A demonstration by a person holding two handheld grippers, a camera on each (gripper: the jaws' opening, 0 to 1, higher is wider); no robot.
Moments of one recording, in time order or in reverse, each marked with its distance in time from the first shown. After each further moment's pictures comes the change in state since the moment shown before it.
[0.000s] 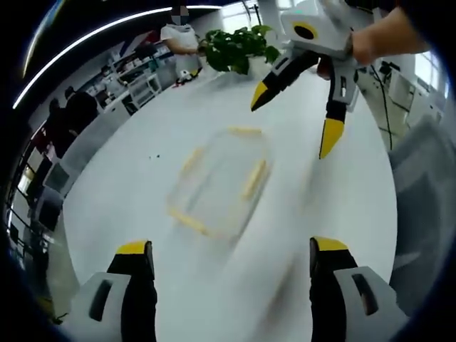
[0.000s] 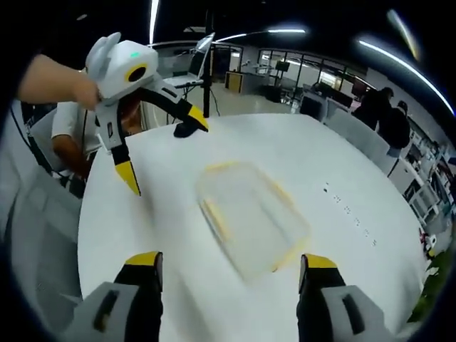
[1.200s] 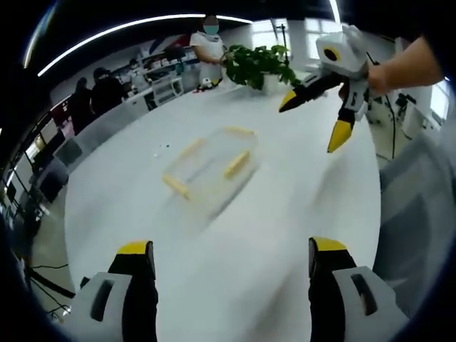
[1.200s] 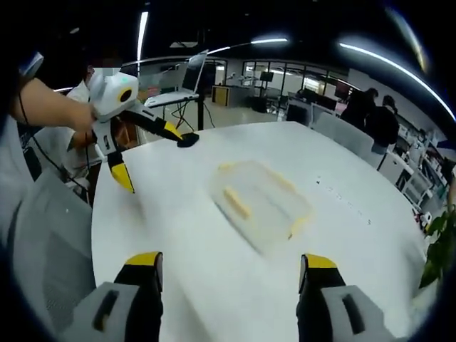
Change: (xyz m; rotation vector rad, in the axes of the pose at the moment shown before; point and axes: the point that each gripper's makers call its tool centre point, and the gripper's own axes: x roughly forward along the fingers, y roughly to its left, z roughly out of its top) left arm -0.040 -0.040 -0.033 -0.184 -0.104 0.057; right arm -0.040 0.039 -0.023 0.078 -0.096 -0.064
